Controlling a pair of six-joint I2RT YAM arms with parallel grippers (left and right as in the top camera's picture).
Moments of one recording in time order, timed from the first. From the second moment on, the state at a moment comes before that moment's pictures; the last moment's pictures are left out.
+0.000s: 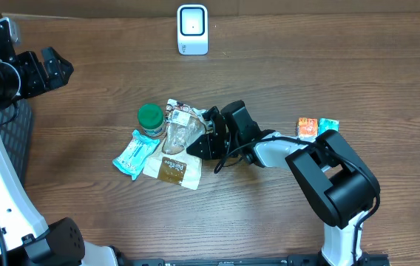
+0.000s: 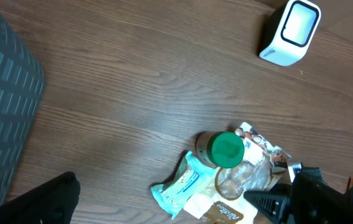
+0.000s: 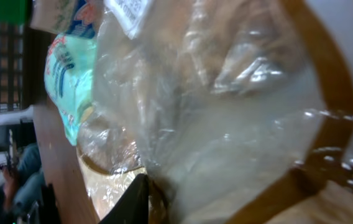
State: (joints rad) left arm 0.39 1.67 2.08 -1.45 0.30 -0.02; right arm 0.57 2.04 0.98 0.17 -0.68 0.54
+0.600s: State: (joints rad) left arm 0.39 1.67 2.08 -1.45 0.30 -0.02; right arm 0.34 1.84 1.07 -0.49 -0.73 0.25
